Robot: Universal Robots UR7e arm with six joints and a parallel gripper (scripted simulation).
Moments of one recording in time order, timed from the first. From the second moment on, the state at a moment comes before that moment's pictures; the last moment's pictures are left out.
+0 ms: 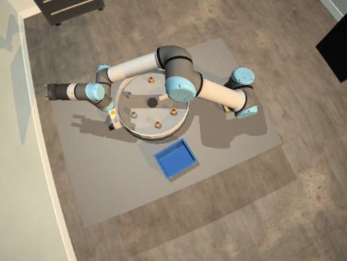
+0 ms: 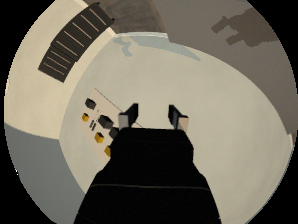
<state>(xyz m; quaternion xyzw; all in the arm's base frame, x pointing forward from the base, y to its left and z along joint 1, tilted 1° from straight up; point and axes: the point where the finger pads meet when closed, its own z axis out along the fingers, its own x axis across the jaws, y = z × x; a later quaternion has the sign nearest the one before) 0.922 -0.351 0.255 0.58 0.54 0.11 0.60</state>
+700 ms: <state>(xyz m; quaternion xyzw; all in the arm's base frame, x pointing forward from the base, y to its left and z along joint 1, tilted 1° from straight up) 0.872 -0.310 0.268 0.58 0.54 0.11 0.60</state>
